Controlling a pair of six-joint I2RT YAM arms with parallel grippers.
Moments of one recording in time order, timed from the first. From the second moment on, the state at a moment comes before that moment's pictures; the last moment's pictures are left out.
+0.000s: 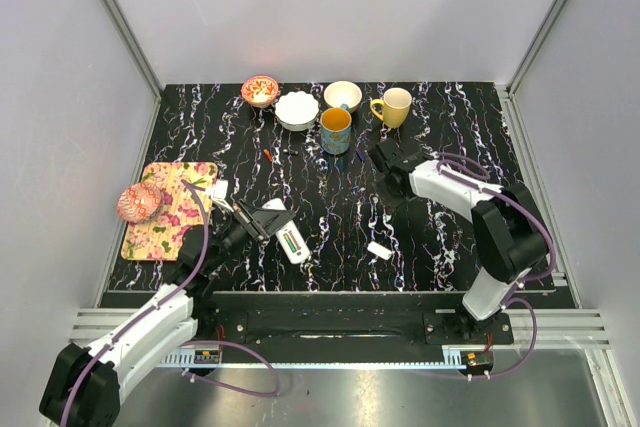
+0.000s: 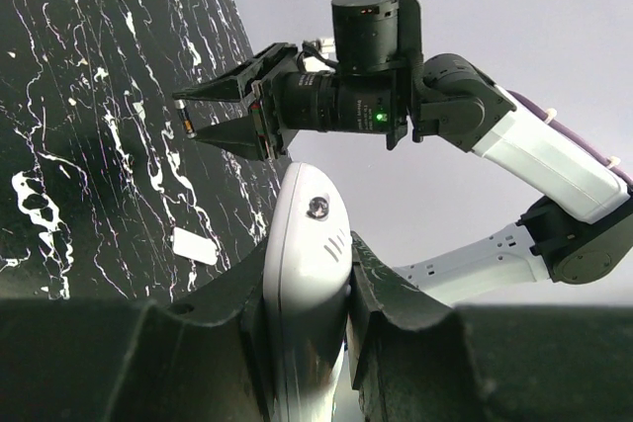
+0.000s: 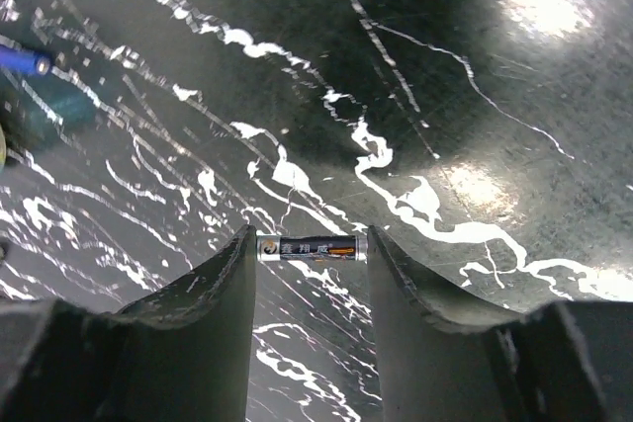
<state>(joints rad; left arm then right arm) -0.47 0.64 0.10 0.62 0.35 -1.19 0.54 1.70 1.12 -0.64 0.31 1.50</state>
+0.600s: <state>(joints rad) -0.48 0.62 0.10 0.63 0.36 -1.20 0.54 1.82 1.16 -0.78 0.32 1.82</state>
